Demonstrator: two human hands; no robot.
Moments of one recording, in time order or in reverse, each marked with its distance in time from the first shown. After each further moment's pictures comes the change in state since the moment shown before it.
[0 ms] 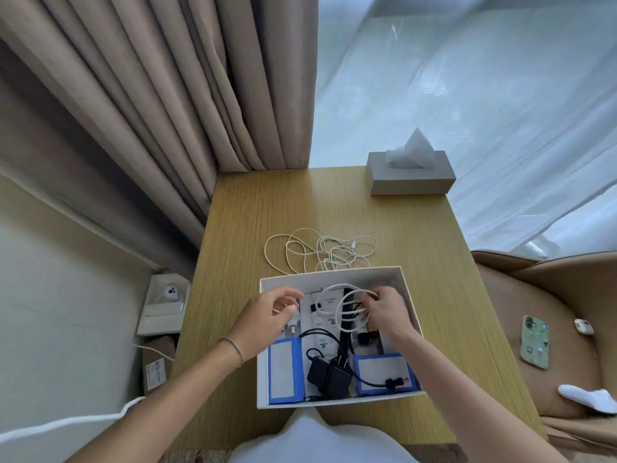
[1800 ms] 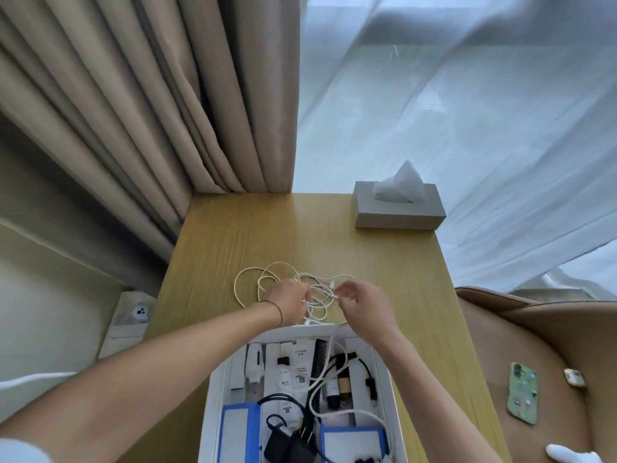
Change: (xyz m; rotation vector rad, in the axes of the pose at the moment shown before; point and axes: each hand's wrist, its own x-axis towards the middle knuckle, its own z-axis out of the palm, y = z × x) left_hand 0.189 0.031 0.053 0.663 -0.152 -0.012; right_hand 0.074 -0.063 -0.049 -0.284 0.005 -0.346
